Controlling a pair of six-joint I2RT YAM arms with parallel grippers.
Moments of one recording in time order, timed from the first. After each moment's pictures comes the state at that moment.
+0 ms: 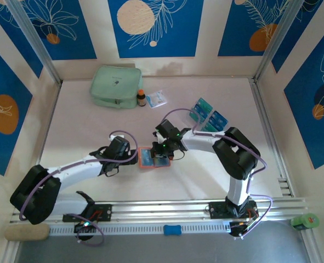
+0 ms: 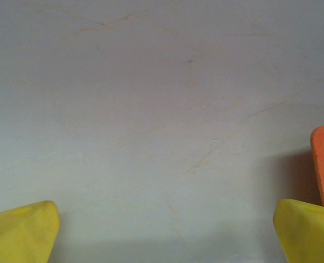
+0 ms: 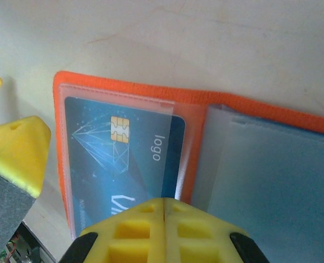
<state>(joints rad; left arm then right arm) -0.62 1.27 0.51 -0.25 -0.21 -0.61 0.79 1.83 1.05 -0.30 -0.42 0.69</state>
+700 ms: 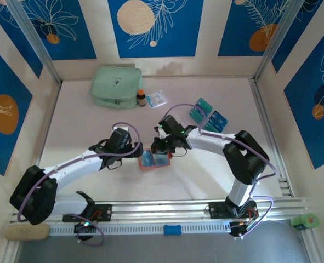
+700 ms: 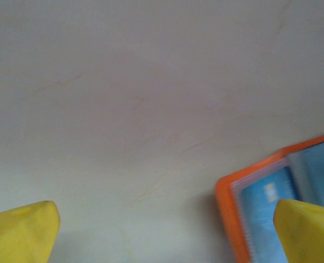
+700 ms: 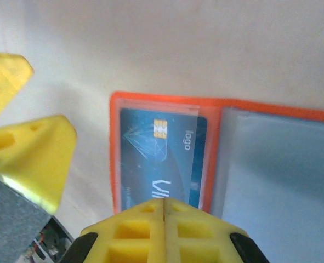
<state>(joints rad) -0.62 1.26 0.65 -0.29 -0.13 -0.57 0.74 1.72 1.05 -0.33 -0.42 0.68</state>
